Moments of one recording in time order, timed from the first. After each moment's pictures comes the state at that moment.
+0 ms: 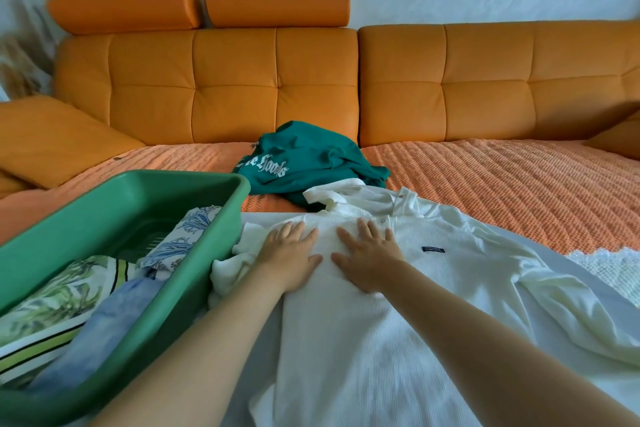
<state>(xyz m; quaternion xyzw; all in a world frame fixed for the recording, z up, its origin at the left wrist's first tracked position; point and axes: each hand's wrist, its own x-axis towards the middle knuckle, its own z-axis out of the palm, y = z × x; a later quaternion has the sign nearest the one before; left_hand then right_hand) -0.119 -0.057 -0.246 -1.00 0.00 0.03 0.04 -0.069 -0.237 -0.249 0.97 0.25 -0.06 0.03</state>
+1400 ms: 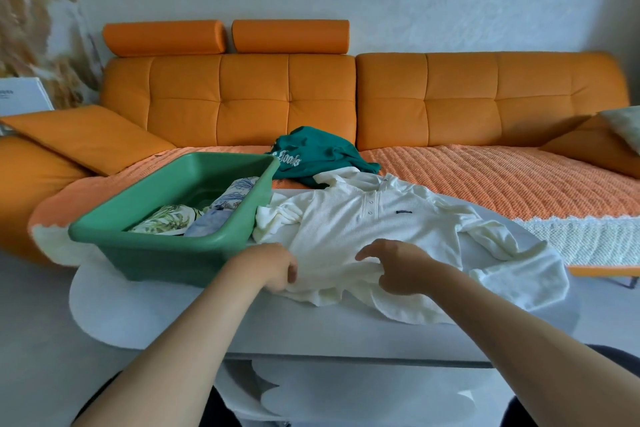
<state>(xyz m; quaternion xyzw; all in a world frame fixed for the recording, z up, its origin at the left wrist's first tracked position) -0.346 -0.076 -0.183 -0.99 0.00 0.15 0.00 -0.275 -0.330 -0.202 0.94 0.32 -0.05 -0.08</state>
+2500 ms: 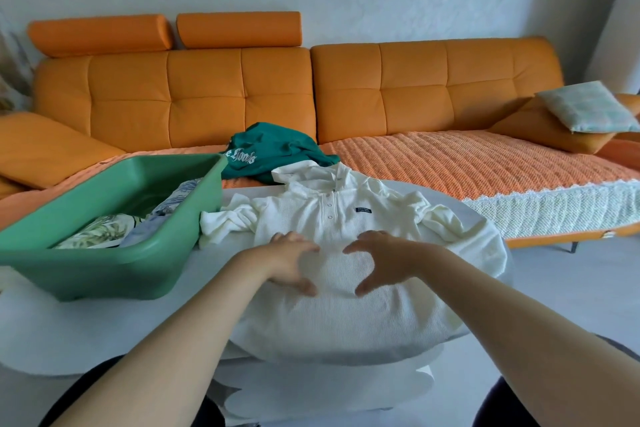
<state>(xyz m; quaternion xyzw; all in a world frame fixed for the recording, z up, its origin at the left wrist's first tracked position) -0.299 -0.159 -0.199 -0.98 0.07 0.19 -0.09 -0.260 -0.404 -0.199 0.94 0.29 -0.18 -0.08</state>
